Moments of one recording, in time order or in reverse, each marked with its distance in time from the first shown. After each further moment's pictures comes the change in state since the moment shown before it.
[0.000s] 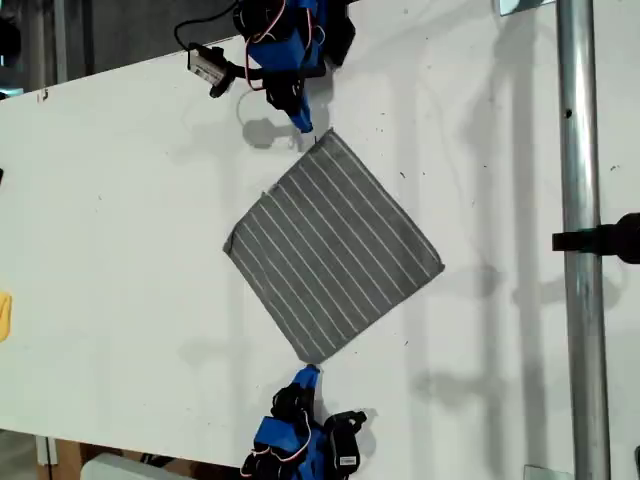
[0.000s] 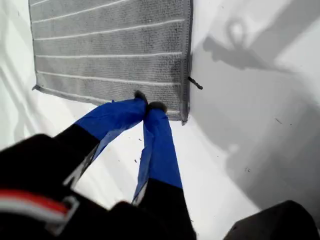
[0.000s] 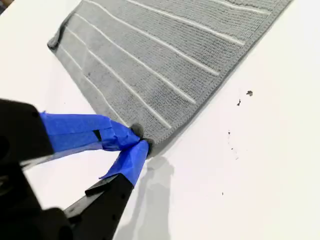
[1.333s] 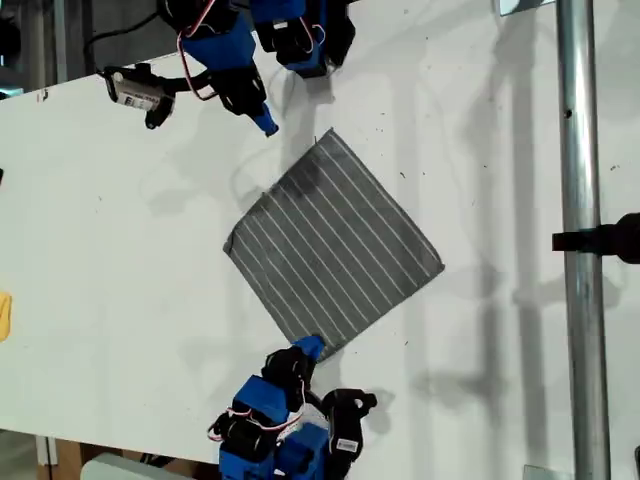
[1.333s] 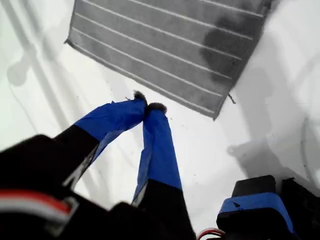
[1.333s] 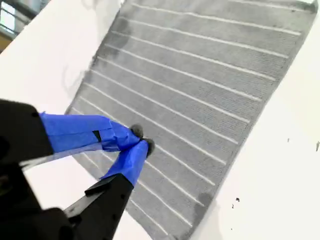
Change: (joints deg) arm 0 13.3 -84.6 -79.5 -0.4 -2.9; arm 1 -2.6 -58.6 -76.9 27.0 -22.9
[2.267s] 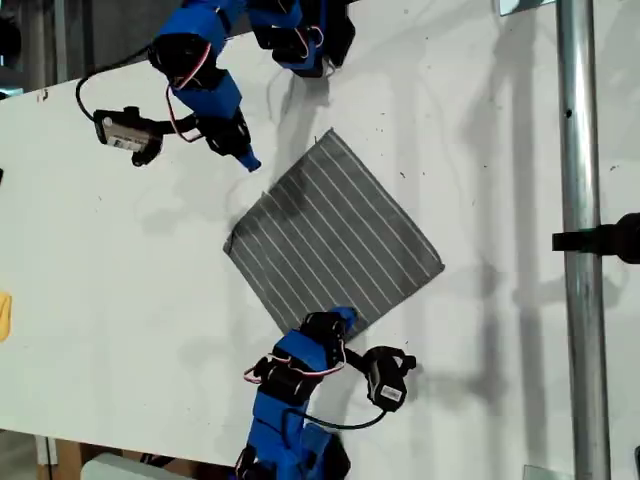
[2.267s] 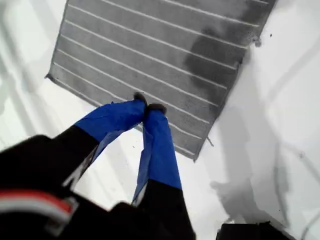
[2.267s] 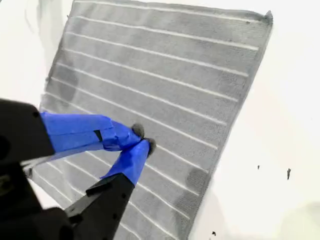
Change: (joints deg) arm 0 5.9 -30.5 -24.7 2.4 -2.1; arm 1 9.6 -12.8 -1.2 -17.1 -9.7
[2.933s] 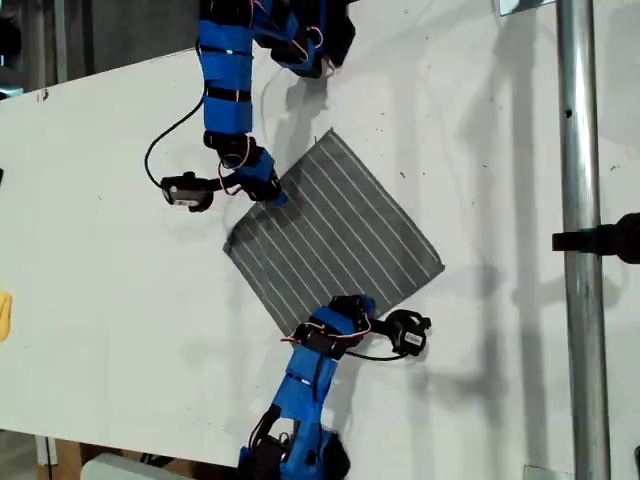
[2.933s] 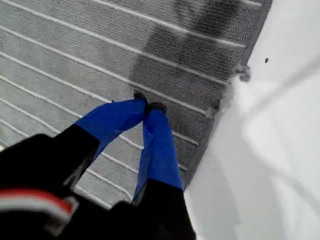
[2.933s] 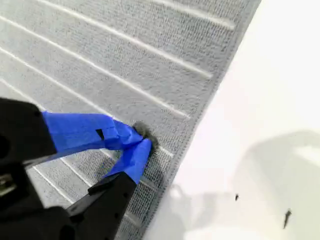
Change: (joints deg) arm 0 -1.6 -17.3 14.9 -24.5 -6.4; arm 1 3.7 -21.3 27.4 -40.7 -1.8
